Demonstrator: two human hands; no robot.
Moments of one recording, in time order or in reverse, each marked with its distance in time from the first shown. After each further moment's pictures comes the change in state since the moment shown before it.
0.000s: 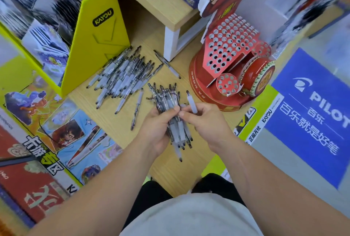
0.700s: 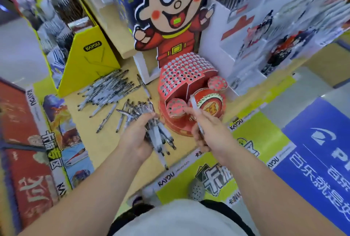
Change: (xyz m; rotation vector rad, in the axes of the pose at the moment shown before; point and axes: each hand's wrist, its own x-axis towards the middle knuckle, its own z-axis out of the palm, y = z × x) left_hand -0.035 -0.042 0.158 -0.237 0.332 0.106; right_hand -0.002 -0.015 -0.212 0.012 -0.376 -0.002
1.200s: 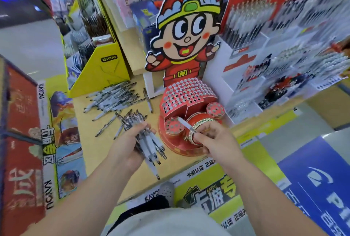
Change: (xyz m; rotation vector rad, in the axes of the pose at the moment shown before) left_hand -0.042 0.004 0.024 -0.204 0.070 0.091; right_hand -0.009 -0.040 -0.054 -0.189 0.066 -0.157
